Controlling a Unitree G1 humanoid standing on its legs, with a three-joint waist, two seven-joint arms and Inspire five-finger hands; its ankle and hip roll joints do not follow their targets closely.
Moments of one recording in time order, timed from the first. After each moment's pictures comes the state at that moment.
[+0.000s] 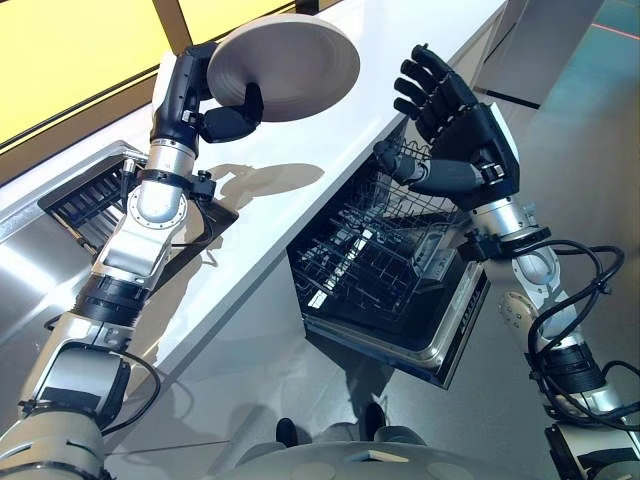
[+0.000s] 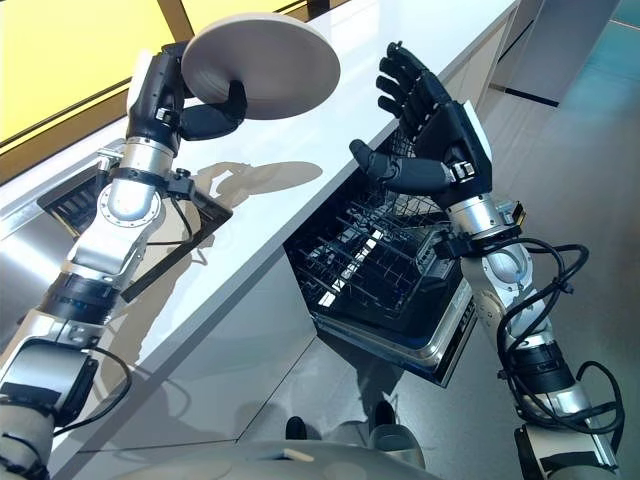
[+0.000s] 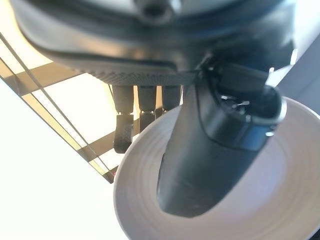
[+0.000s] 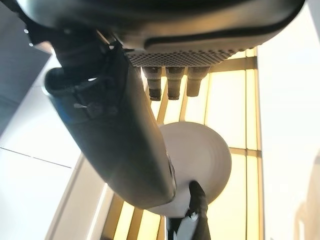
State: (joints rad) left arm -0.63 0.68 -0.25 0.17 -0.23 -0.12 0.24; right arm -0.30 -0.57 0.12 -0.12 0.59 -0.21 0.17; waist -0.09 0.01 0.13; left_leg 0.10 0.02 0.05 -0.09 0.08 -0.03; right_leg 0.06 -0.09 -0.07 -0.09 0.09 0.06
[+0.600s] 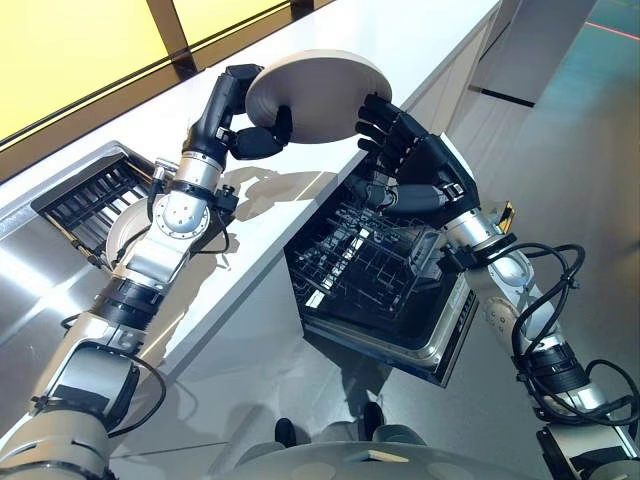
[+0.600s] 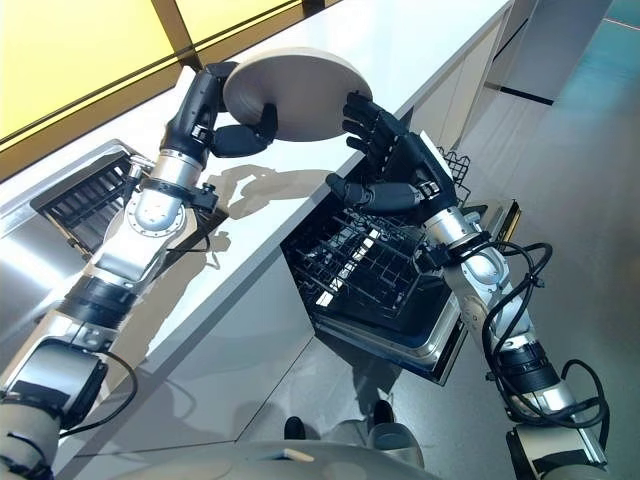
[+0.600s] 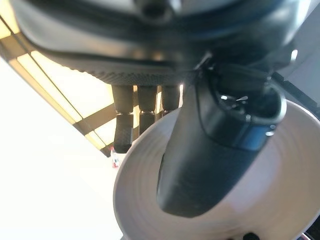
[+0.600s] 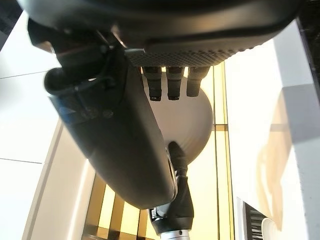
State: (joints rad) left arm -0.63 0.63 -0.35 0.21 -0.19 -0.18 0.19; right arm -0.31 -0.53 0.18 -0.08 0.60 -0.15 0.23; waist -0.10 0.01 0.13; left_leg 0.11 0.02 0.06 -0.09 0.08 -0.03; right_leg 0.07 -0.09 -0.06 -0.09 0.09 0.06
